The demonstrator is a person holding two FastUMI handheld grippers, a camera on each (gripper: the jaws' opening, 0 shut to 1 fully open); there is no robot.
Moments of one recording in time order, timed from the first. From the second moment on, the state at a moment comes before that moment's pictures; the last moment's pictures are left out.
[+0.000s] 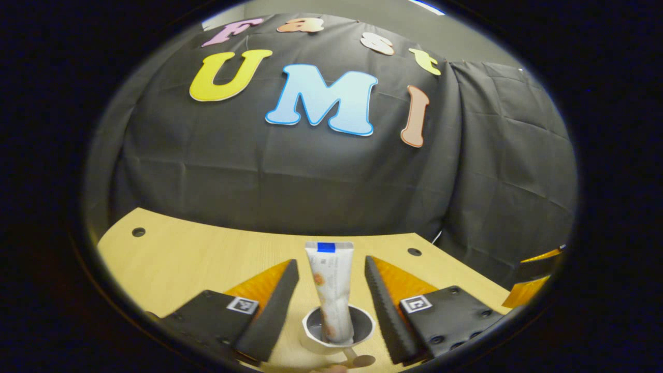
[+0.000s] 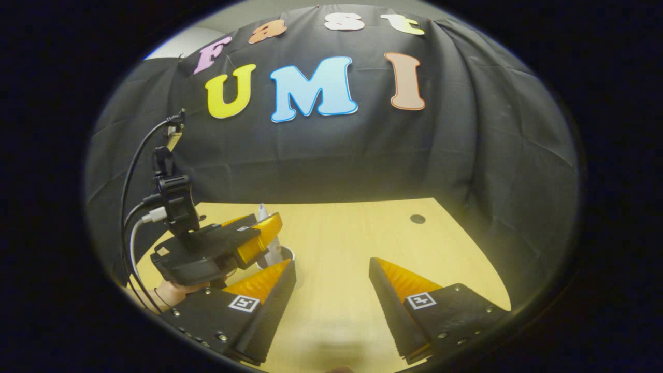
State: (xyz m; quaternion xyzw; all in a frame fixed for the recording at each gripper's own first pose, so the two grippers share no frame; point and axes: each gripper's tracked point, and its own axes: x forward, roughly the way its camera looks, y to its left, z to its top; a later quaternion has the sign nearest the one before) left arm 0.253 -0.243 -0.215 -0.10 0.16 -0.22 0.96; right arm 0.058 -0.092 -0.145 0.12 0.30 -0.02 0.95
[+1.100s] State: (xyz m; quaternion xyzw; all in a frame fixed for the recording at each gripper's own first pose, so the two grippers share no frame) left arm 0.217 -0.134 -0.112 -0.09 0.09 -0.17 0.98; right arm 0.097 0.000 -0.186 0.09 0.36 0.04 0.93
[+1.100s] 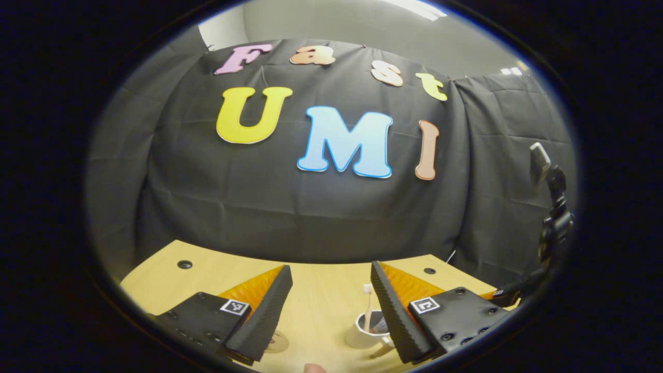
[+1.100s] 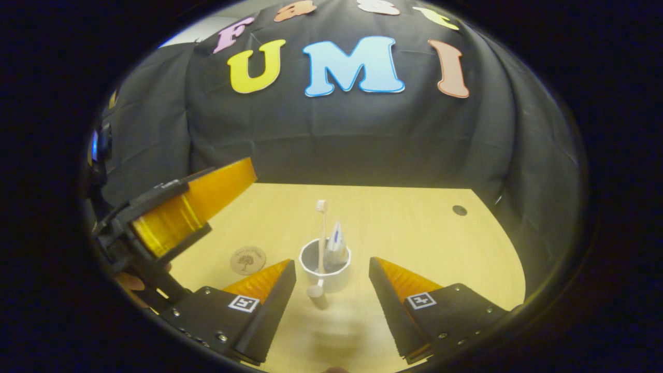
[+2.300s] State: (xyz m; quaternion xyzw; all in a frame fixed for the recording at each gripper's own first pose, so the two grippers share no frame) left arm 0.181 -0.068 -0.124 -0.12 0.12 -0.10 0.98; right arm 0.097 0.041 -0.315 0.08 0.63 0.05 0.77
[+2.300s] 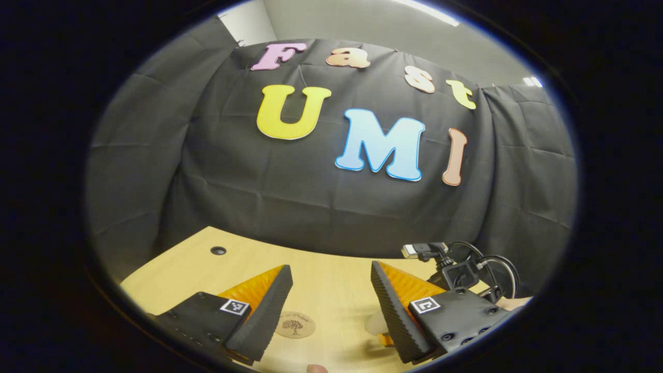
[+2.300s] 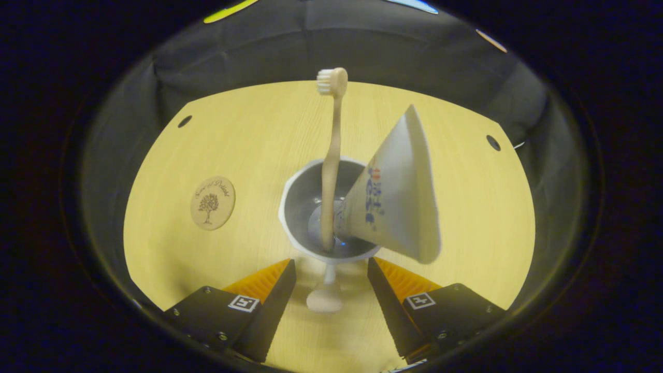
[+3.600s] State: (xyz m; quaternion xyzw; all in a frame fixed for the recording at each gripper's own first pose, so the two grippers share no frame) left arm 0.144 -0.026 -0.143 -0.13 0.16 -0.07 0.98; right arm 0.110 0.091 -0.310 0.06 0.63 0.07 0.77
